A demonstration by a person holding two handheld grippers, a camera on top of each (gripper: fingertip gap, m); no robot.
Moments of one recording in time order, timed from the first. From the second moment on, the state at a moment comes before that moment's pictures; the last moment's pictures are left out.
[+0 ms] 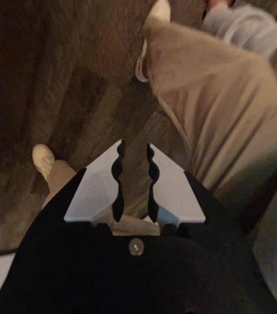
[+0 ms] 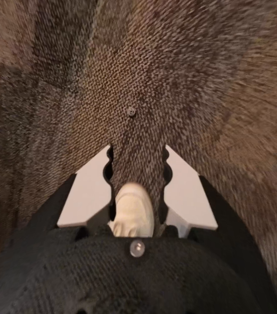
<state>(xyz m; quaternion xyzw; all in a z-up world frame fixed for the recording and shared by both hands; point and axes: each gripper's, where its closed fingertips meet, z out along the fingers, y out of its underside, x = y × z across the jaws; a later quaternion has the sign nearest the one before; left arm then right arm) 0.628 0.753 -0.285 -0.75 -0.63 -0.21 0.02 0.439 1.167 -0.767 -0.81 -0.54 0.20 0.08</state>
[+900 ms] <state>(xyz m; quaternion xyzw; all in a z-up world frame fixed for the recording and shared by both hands) 0.758 0.907 -0.247 -0.51 -0.79 -0.27 0.22 0.415 1.118 -0.548 -0.52 -0.77 0.35 0.08</state>
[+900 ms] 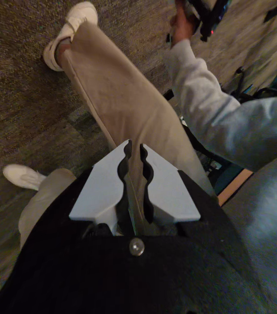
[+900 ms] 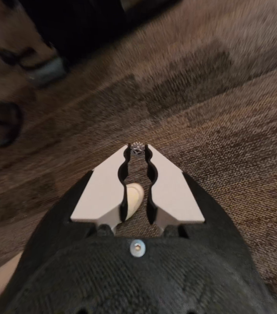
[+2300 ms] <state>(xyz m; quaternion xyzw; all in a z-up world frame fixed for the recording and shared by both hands) 0.978 0.129 0.177 -0.32 -0.74 0.24 0.54 0.865 0.184 0.229 0.02 -0.73 0.68 -0.04</state>
